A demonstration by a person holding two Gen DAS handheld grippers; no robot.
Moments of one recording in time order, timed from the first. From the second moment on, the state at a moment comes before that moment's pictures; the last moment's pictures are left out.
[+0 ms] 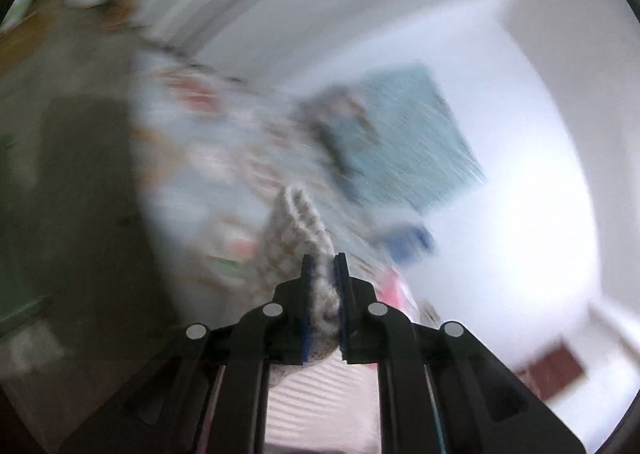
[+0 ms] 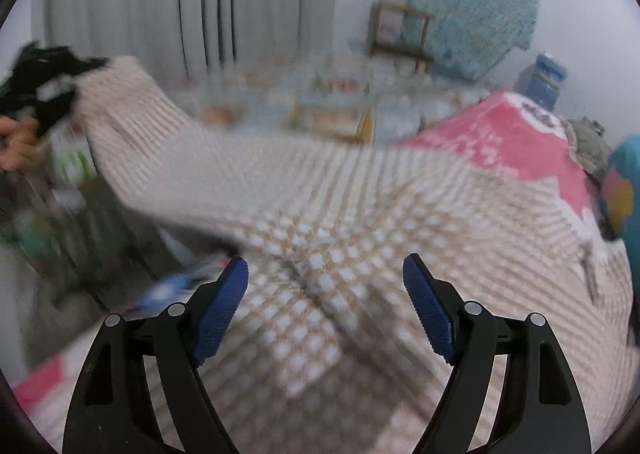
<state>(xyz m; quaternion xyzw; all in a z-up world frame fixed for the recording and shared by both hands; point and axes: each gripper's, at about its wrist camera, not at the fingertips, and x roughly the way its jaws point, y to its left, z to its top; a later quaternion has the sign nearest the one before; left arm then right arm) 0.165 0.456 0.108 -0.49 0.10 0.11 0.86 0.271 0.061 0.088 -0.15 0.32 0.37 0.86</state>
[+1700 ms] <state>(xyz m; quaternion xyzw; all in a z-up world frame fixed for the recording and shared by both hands) 0.416 -0.049 0.045 -0.46 0.35 -0.31 0.76 0.167 -0.293 0.172 0.11 0.16 0.12 0.97</state>
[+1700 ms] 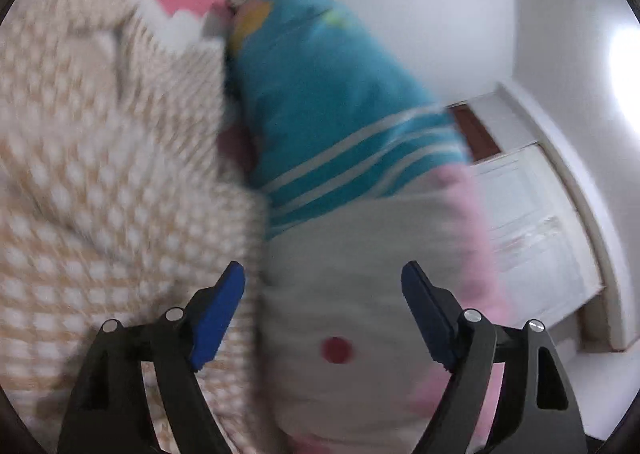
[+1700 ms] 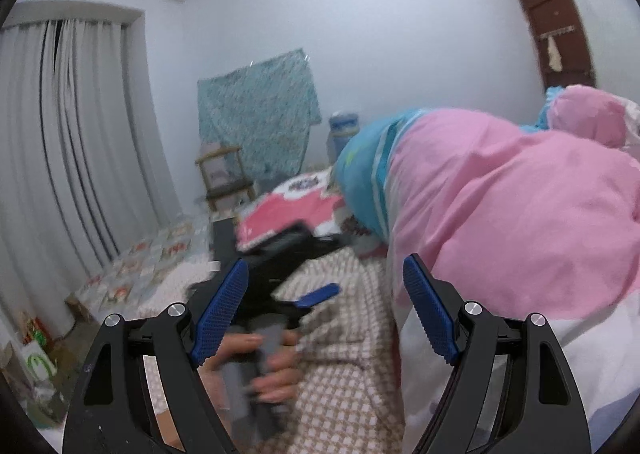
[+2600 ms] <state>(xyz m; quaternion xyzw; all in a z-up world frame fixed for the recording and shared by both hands) 0.392 0.080 0.048 -0.14 0.37 -0.12 0.91 0.309 -0.205 0.072 -0.01 0.34 0.17 0.93</state>
